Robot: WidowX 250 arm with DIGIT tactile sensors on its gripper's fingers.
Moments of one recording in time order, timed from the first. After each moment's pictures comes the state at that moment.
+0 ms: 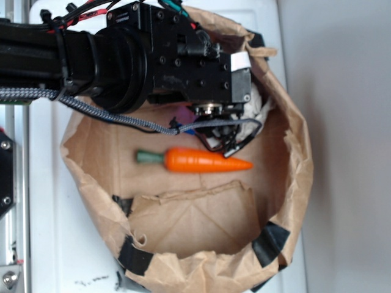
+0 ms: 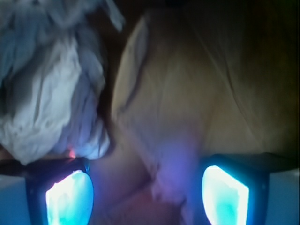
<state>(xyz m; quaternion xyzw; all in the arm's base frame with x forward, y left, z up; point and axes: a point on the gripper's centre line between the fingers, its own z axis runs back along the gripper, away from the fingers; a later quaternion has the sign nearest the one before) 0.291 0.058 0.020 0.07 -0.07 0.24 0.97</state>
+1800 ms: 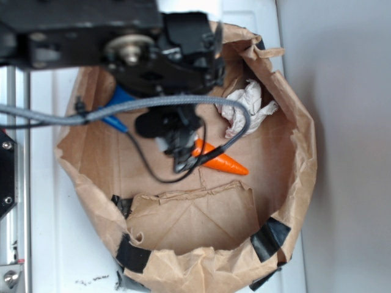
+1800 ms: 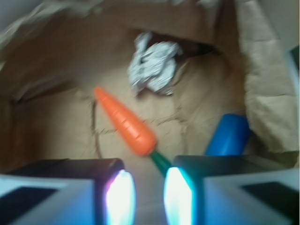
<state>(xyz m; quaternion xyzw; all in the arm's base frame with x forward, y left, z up) 0.255 0.029 0.132 0.00 -0.07 0.14 0.99</state>
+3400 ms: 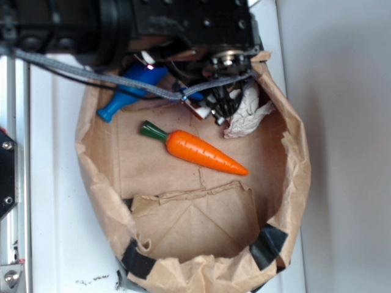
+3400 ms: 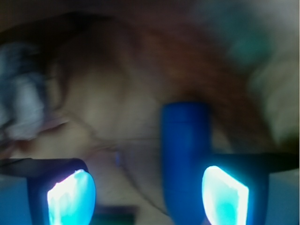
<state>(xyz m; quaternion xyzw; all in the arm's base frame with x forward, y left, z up) 0.256 0.078 0.074 0.12 0.04 0.41 0.90</state>
